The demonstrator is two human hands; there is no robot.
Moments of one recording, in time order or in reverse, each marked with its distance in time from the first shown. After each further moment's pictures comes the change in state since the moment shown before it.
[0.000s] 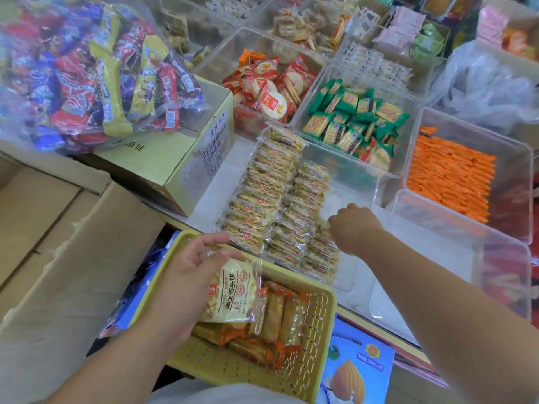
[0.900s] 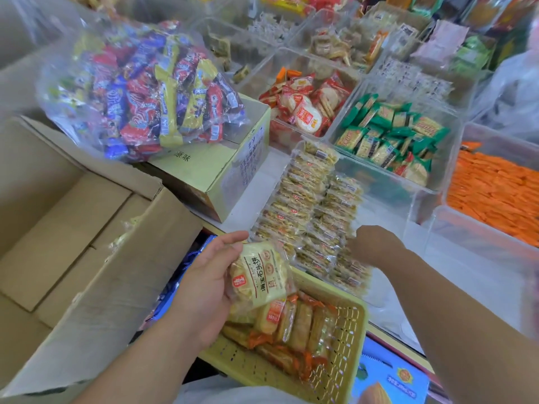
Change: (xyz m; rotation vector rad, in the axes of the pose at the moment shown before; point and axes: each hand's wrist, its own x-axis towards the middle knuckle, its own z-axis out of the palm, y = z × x) left_hand -0.015 0.015 -0.011 -0.389 0.047 -0.036; right_hand 0.009 -0.021 -0.004 0.467 -0.134 0.203
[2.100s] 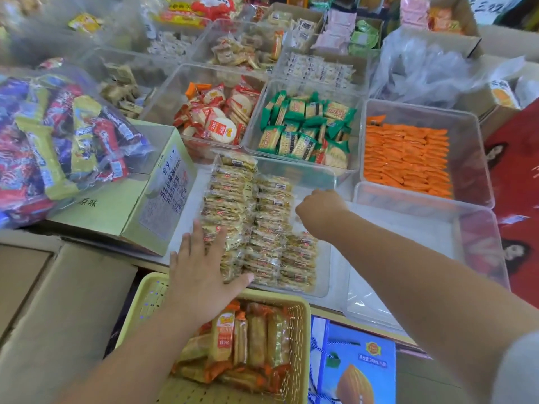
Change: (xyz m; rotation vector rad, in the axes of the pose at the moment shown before) left_hand 0.092 -0.042 0.054 1.980 -0.090 0.414; right_hand -0.002 0.034 -0.046 -0.406 0.213 -0.206
